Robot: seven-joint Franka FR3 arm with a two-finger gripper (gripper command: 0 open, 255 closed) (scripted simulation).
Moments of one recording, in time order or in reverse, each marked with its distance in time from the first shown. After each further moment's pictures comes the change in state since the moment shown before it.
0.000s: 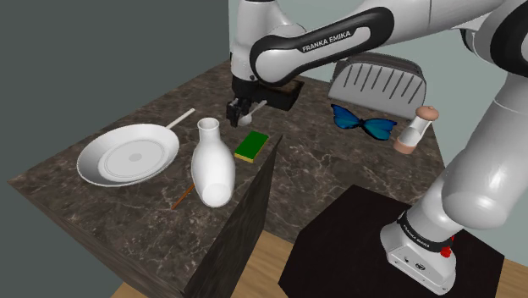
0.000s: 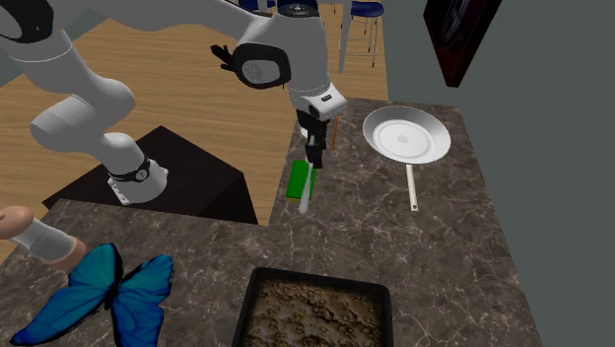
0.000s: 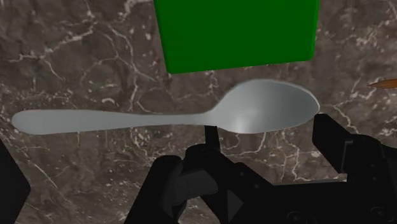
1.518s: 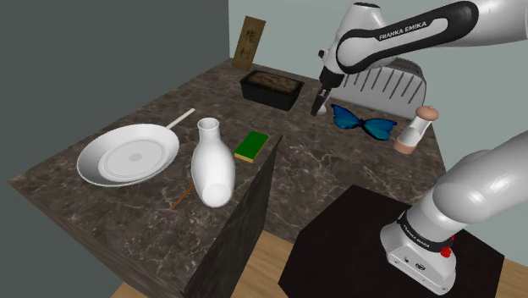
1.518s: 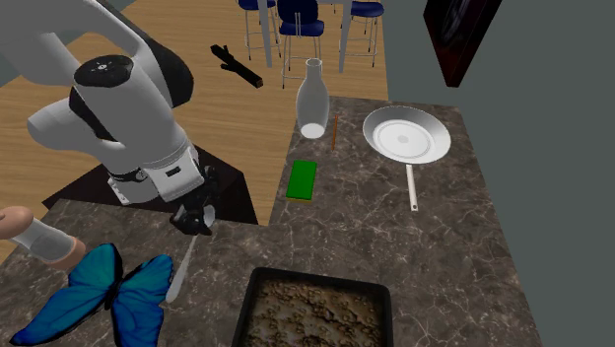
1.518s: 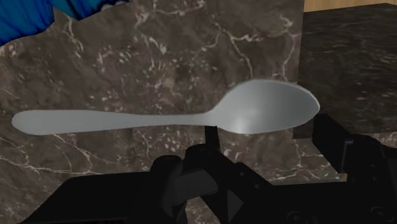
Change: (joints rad) arm -0.227 -0.466 -0.292 -0.543 0.192 0.090 -0.614
